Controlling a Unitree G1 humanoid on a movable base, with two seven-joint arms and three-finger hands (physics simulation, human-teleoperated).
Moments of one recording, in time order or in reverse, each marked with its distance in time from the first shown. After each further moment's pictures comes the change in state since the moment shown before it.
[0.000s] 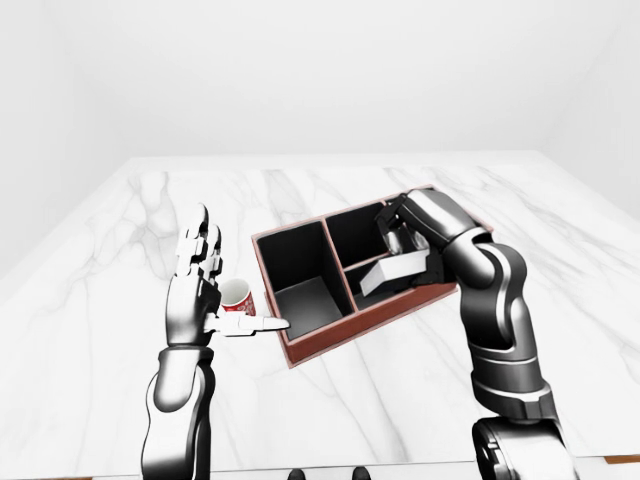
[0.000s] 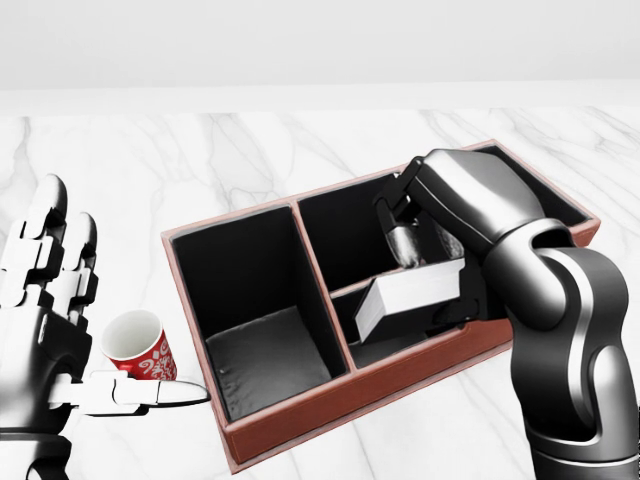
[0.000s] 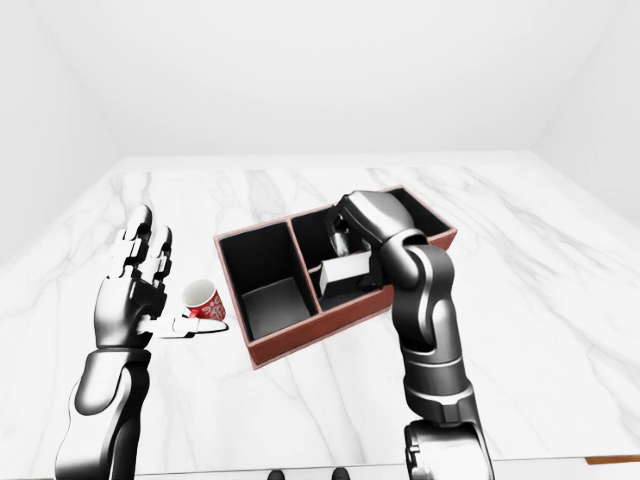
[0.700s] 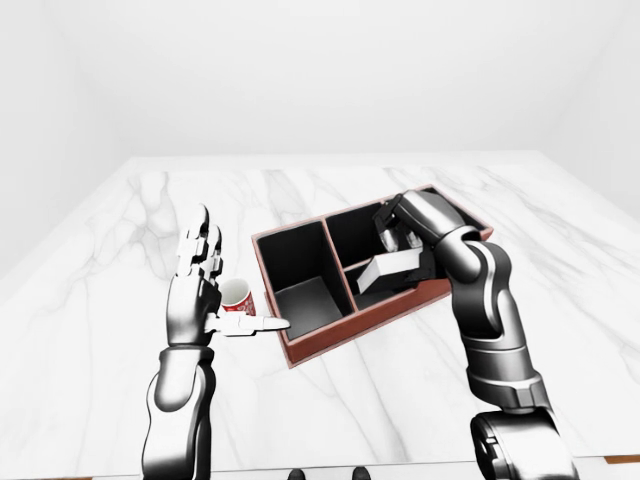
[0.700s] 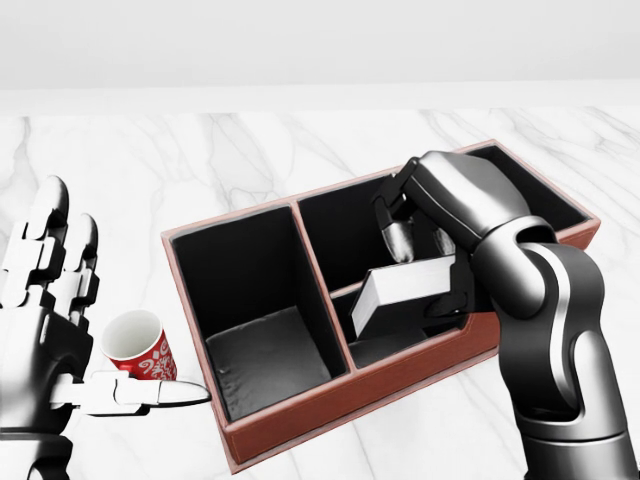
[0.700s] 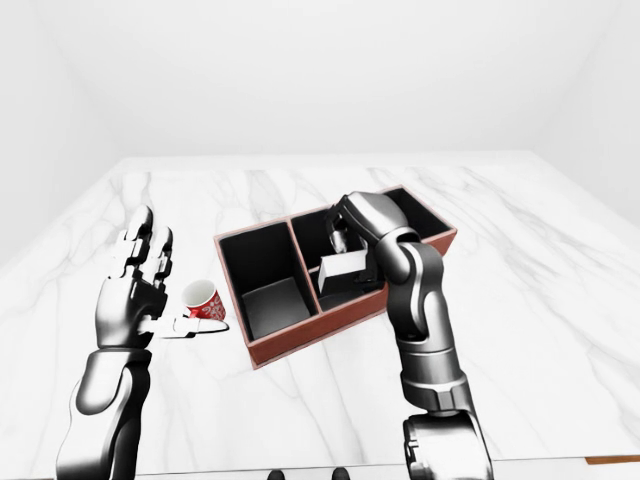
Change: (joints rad) left arm 0.000 -0.001 -0.002 0.005 0.003 0.000 0.002; right arm -0.030 -0.002 0.013 0.127 0.011 0.000 -0.080
